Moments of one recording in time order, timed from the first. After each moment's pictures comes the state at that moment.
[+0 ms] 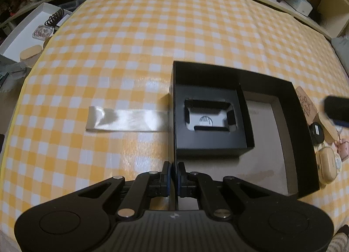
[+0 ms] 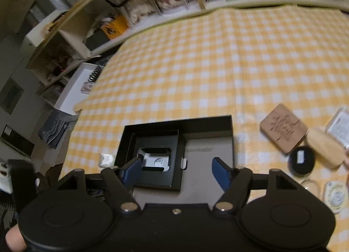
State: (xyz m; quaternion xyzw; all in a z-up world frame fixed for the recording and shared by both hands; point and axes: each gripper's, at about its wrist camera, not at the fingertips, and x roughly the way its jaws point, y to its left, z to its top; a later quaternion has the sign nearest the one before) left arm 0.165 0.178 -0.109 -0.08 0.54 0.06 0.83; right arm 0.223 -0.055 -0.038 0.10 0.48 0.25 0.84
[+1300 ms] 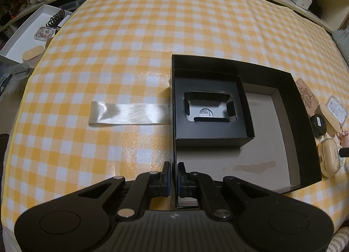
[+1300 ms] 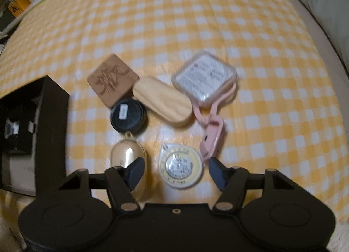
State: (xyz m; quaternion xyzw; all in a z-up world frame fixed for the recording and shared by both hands) left arm 0.156 0.174 -0.109 -0.06 0.55 0.06 0.83; right arm 0.254 -0.206 -0.126 0.01 0.61 0.04 0.79
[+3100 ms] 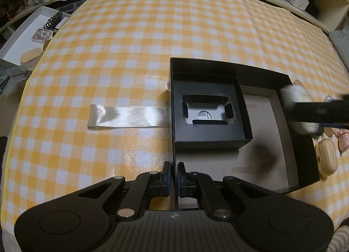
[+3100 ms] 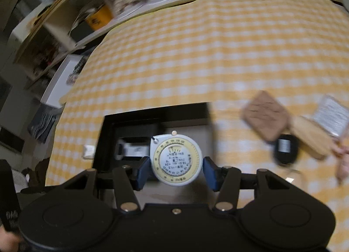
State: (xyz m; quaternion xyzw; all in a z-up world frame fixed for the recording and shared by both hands) left arm 0.156 0.173 -0.107 -0.07 0.54 0.06 0.84; right arm 0.238 -0.031 -0.071 0.08 0.53 0.22 0.82
